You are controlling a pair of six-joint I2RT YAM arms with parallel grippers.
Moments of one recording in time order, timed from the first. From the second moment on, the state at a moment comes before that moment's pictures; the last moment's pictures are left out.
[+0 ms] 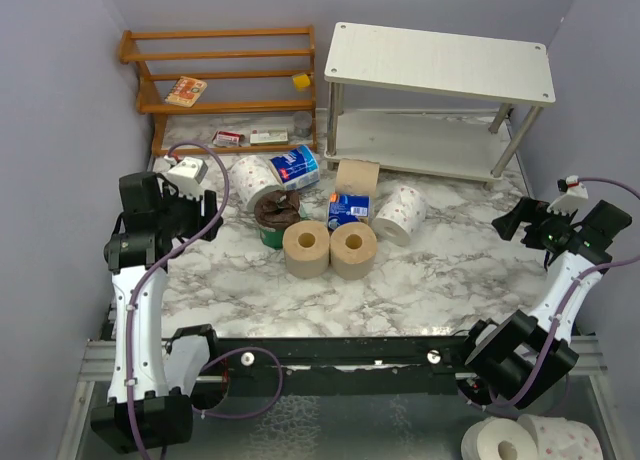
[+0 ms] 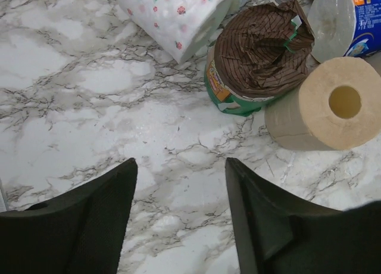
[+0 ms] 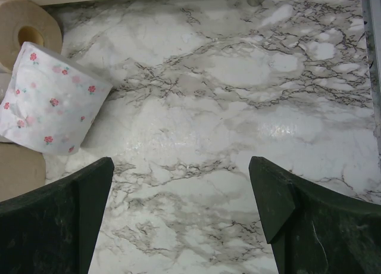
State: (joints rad) left arm 0.16 0.89 1.02 -0.83 0.44 0.22; right arm -0.78 1.04 0.81 -0.57 -0.78 -0.27
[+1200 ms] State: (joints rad) left arm 0.16 0.81 0.97 -0.77 0.25 0.21; right arm -0.78 0.97 0.81 -0.58 -0.81 -0.30
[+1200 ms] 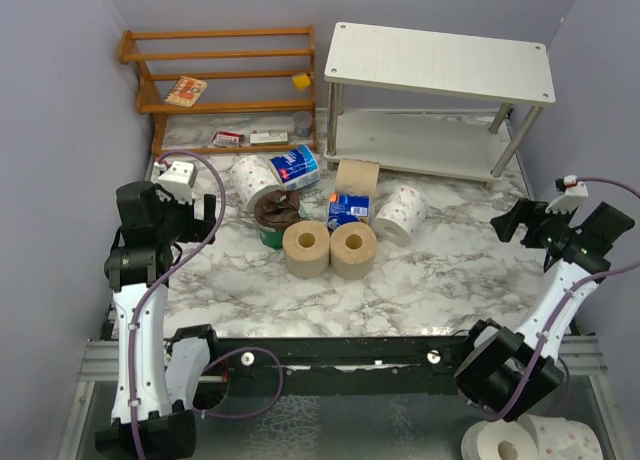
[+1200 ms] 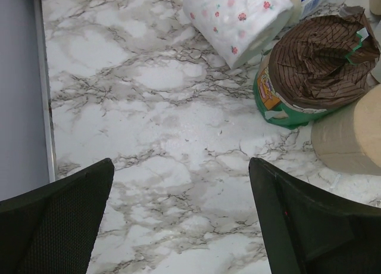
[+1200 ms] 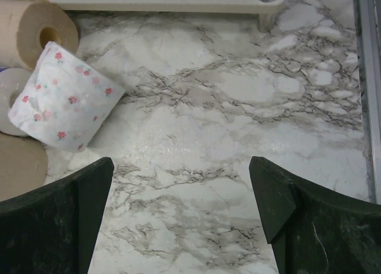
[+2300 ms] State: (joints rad) left arm 0.18 0.71 0.90 -0.71 0.13 0.18; right arm 0.24 1.14 1.06 -0.80 -0.28 -0.52
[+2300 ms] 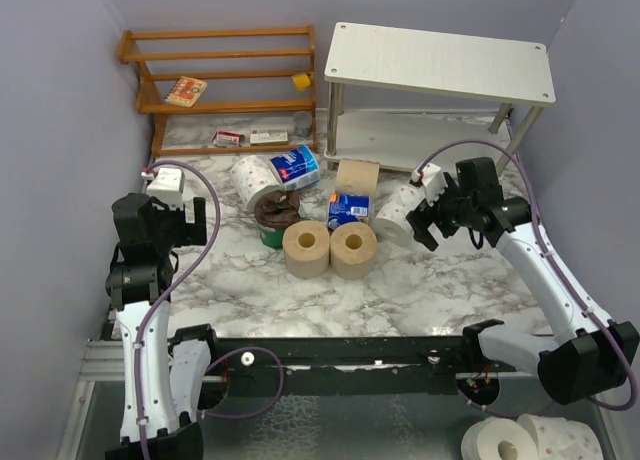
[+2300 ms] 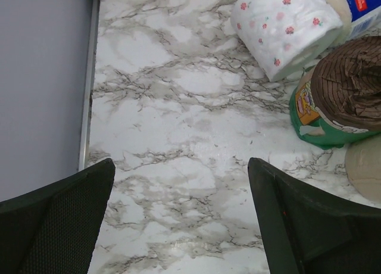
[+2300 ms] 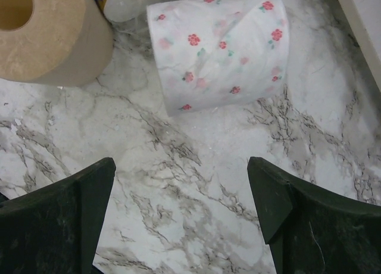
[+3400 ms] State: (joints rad) left arm 0.25 0.78 0.89 -0.69 0.11 0.17; right arm 0.55 1.26 0.86 -0.45 0.10 -0.46
